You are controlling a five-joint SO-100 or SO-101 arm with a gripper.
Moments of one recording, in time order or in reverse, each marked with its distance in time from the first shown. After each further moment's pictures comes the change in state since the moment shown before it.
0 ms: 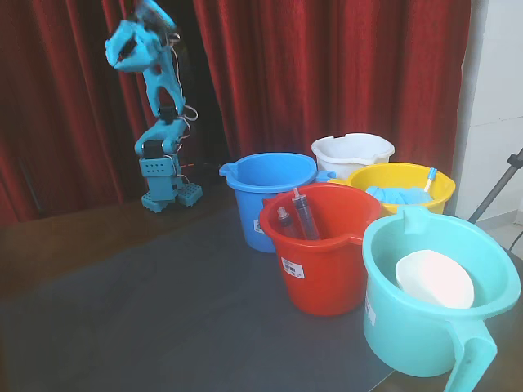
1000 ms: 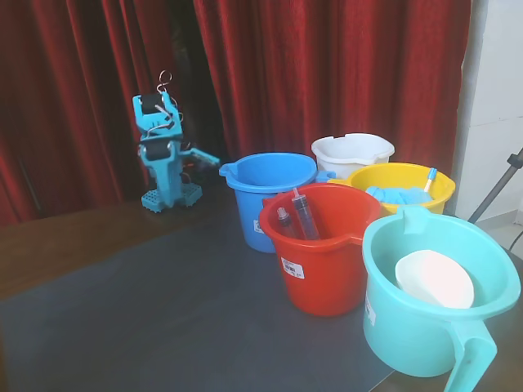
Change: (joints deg) arm -15.3 3.3 58.5 -10.3 -17.6
